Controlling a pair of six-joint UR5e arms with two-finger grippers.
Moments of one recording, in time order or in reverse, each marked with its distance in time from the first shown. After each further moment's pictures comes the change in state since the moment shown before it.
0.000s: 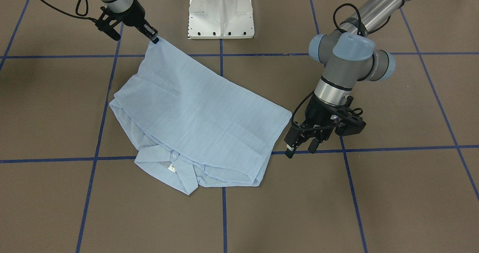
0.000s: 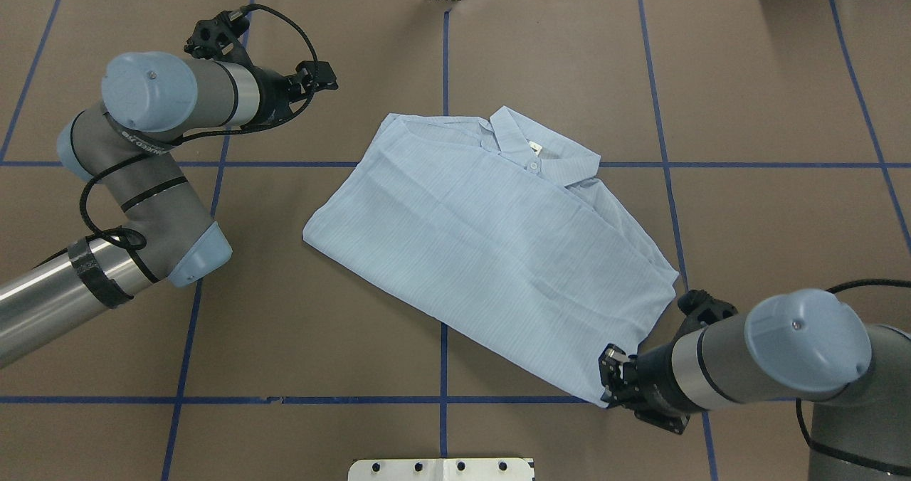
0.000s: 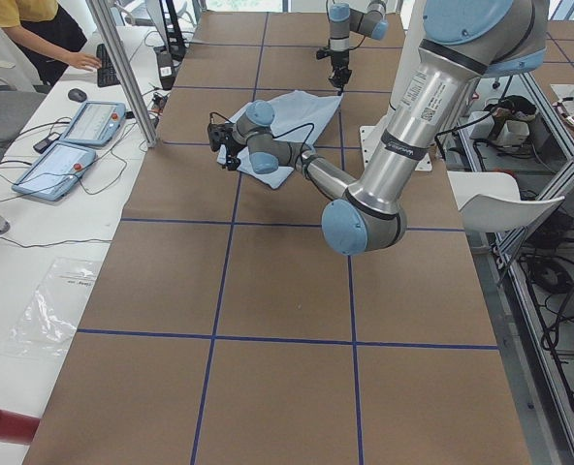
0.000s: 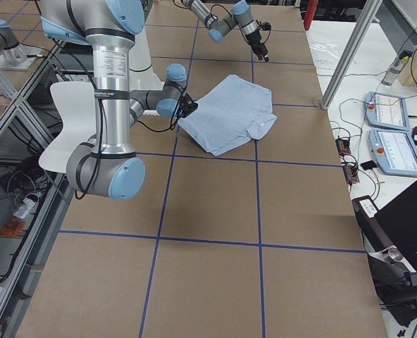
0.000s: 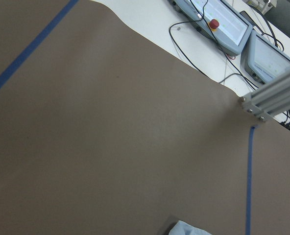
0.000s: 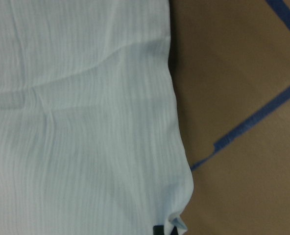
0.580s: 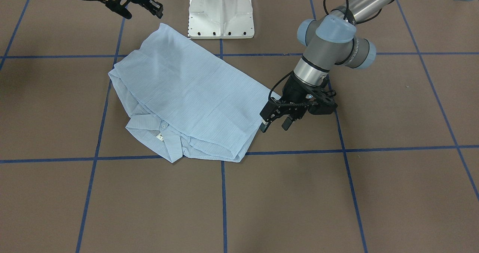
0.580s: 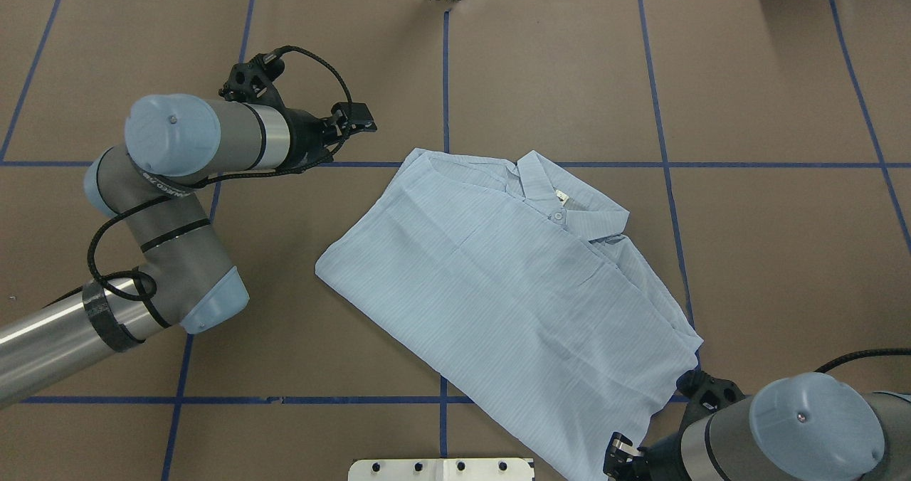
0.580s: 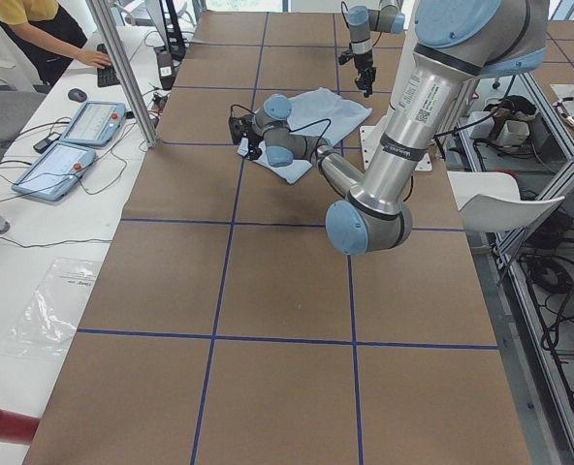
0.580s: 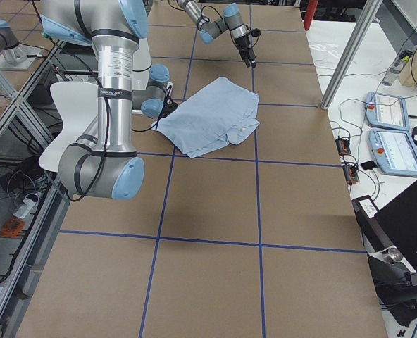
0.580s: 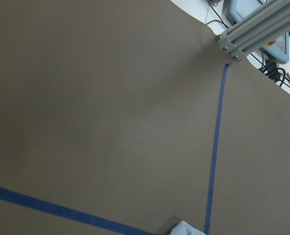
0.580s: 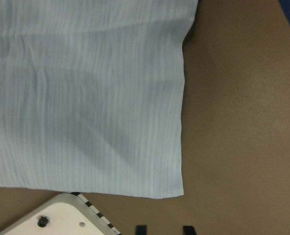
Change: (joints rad) left arm 0.102 0.009 -0.099 0.001 -0.006 -0.099; right arm -0.160 -0.072 0.055 0.001 -0.012 0.003
